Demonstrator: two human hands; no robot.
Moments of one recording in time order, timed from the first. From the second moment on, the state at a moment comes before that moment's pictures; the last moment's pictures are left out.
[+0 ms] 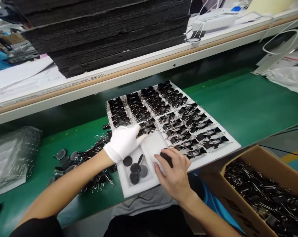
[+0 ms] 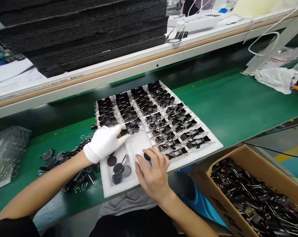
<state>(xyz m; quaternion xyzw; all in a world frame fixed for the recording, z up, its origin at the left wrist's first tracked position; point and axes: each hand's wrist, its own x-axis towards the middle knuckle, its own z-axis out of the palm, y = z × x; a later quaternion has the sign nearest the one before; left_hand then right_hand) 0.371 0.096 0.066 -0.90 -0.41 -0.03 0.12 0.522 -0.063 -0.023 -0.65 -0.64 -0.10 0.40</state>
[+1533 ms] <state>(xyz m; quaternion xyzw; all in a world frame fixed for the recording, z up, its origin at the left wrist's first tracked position) 0.021 0.145 0.028 -0.81 -0.58 0.05 -0.06 0.548 -0.001 0.029 -0.42 -0.88 -0.19 0.13</state>
